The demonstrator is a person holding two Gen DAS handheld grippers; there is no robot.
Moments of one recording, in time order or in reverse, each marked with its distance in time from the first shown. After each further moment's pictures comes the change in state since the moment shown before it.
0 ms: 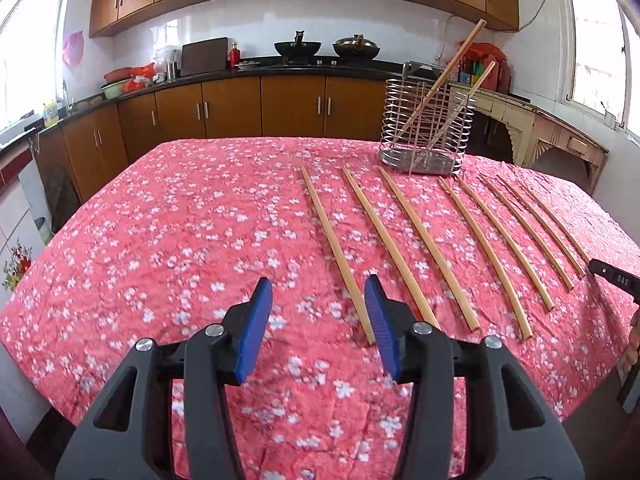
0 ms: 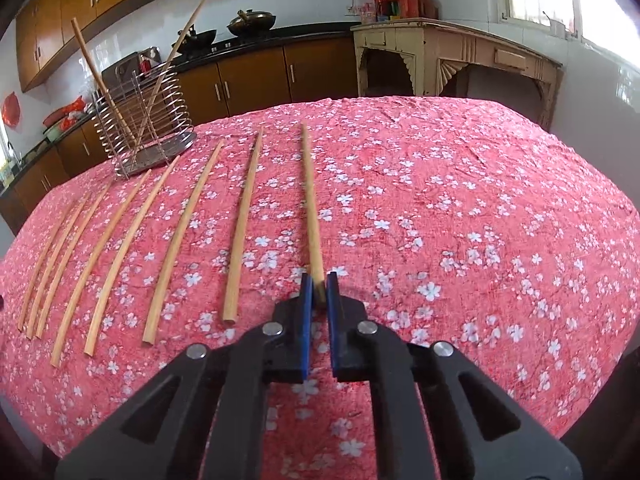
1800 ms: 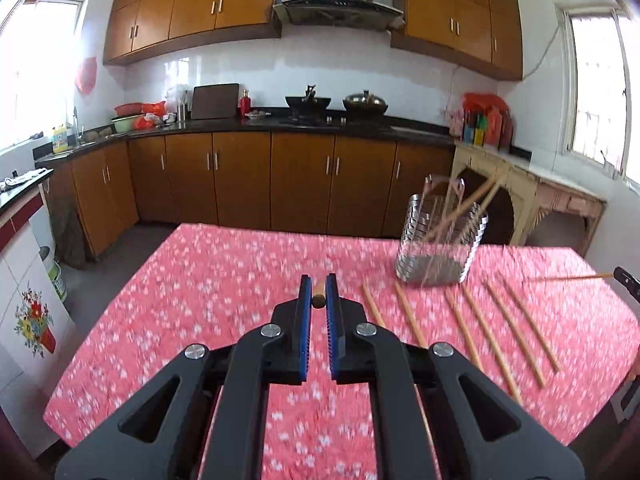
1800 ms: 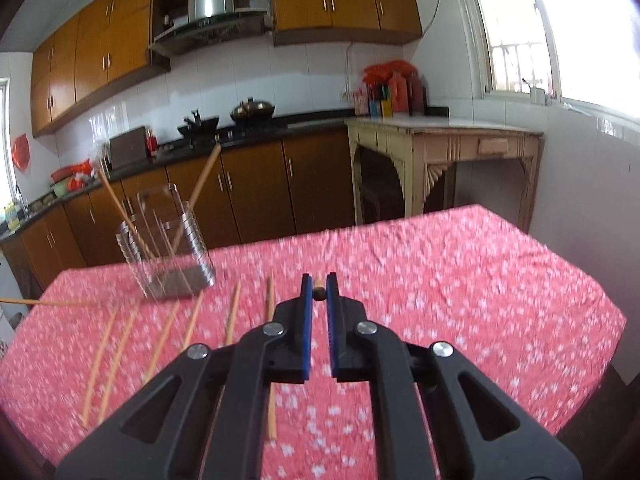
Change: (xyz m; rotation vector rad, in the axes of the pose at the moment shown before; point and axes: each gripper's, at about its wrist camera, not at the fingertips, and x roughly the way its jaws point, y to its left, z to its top) left arm -0.042 0.043 0.117 -0.047 -0.162 -0.006; right arm -0.094 0.003 0.094 0.008 -0.317 -0.004
